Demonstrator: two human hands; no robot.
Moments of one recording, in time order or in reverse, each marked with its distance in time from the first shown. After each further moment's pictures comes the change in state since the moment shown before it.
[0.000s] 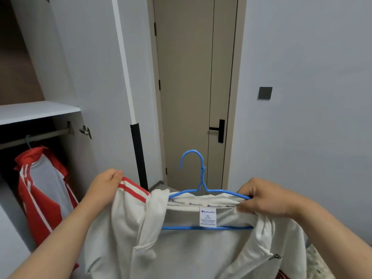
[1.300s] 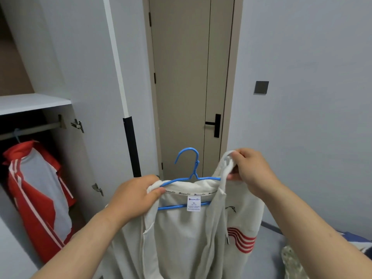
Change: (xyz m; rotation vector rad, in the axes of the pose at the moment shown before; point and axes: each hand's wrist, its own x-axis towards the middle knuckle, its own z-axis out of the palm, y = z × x) left_hand -0.048 0.050 0.045 0.345 -0.289 0.320; right_hand 0.047 -0.014 0.005 0.731 0.654 0.196
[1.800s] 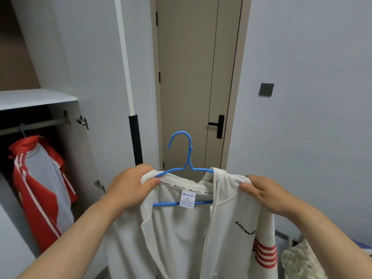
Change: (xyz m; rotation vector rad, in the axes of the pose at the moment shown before) left_hand 0.005 -0.015 -0.016 -0.140 0.084 -0.044; right_hand -0.016 0.038 -0.051 -0.783 -0.393 -0.224
